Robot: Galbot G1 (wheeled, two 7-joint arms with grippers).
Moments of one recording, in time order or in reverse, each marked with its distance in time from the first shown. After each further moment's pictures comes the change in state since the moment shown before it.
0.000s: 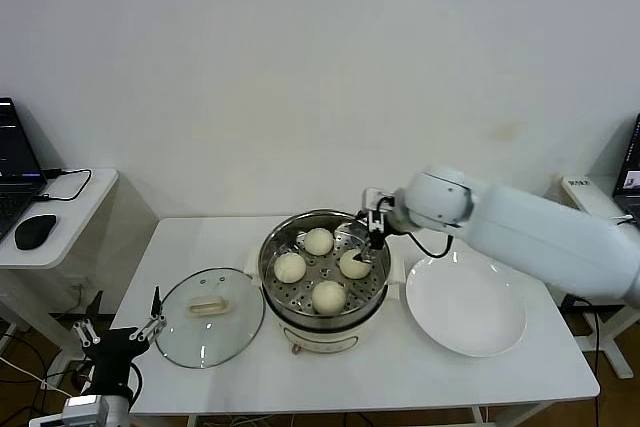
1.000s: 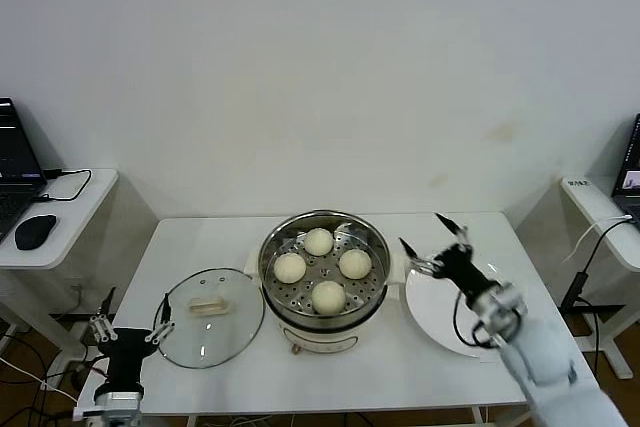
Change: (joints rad) left arm -0.069 0.038 0.048 0.160 0.372 -0.009 0.010; right arm -1.500 0.256 1.474 0.246 -0.170 0.643 0.309
